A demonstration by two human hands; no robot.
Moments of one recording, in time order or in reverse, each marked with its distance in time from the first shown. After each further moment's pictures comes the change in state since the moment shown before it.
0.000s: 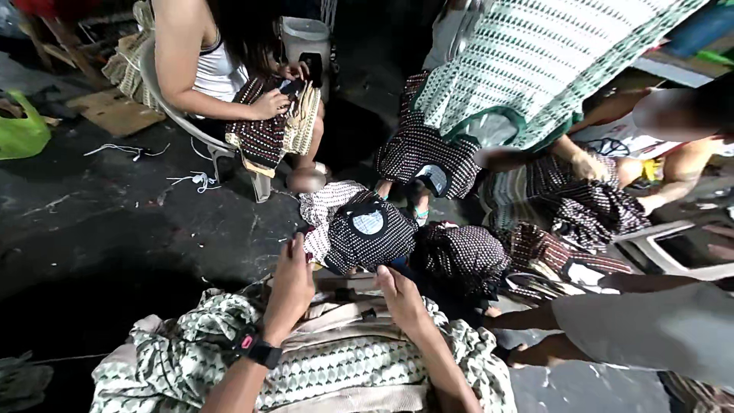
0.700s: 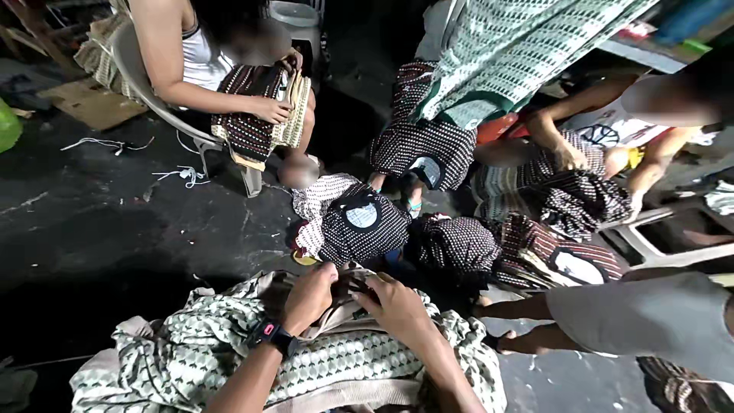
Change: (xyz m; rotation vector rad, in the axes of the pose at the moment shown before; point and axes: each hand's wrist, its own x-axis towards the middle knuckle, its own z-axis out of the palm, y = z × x) left_hand 0.000 0.007 0.040 0.146 -0.390 0.148; right_hand -0.008 -0.023 -0.012 -0.587 -0.370 0.077
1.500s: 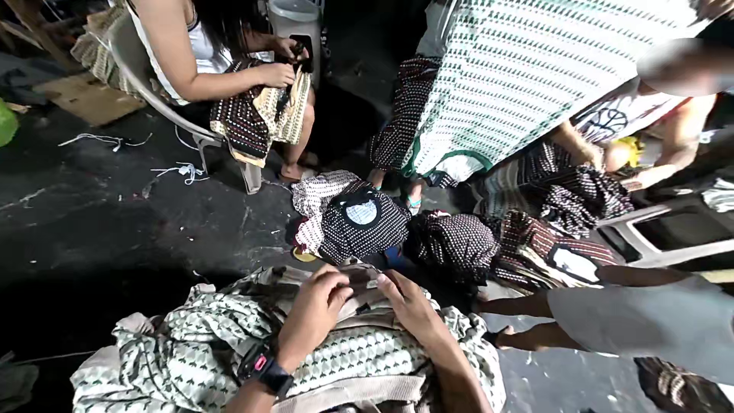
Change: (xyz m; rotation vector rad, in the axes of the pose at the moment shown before) left_hand -0.039 0.007 0.011 -0.249 0.346 0.254; right_hand -0.004 0.038 0.024 0.583 0.280 -0.097
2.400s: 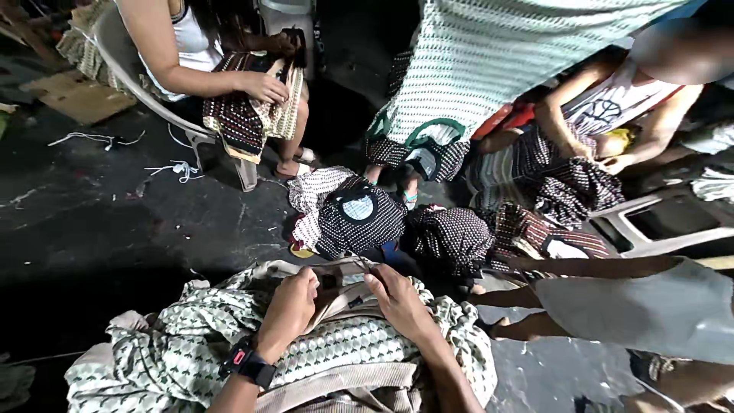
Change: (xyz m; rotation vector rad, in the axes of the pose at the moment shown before) left_hand -0.001 0.006 -0.027 0.156 -0.298 -0.458; right_hand -0.004 0.006 0.012 -0.171 0.022 -0.109
